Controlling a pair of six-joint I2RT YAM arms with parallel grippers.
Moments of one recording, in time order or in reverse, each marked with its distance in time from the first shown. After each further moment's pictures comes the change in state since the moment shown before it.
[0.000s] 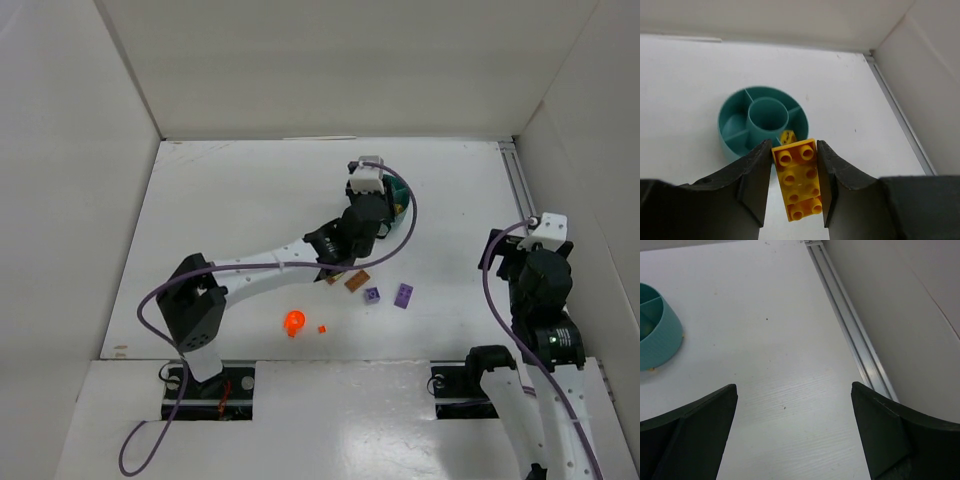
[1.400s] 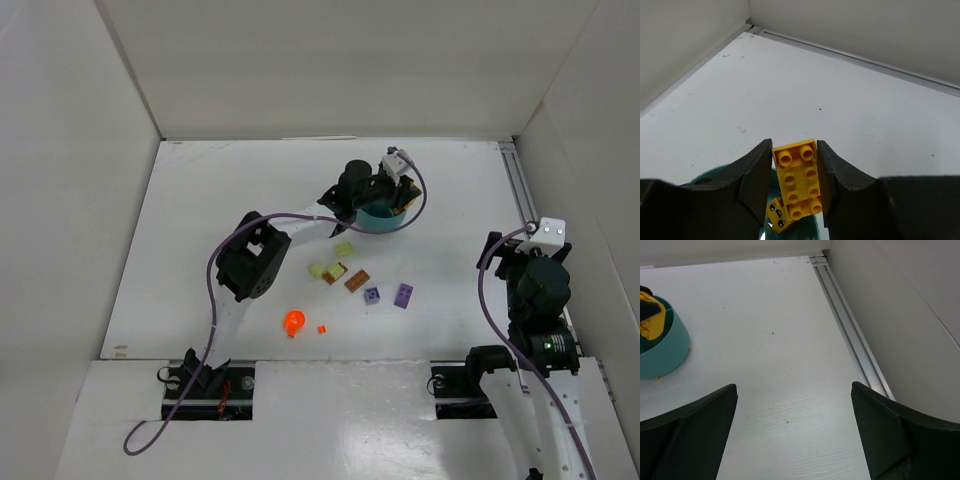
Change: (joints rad) left arm 0.322 0.524 0.317 0.364 1.110 0.442; right arm 0.000 -0.071 -0.098 0.125 -0.034 -0.038
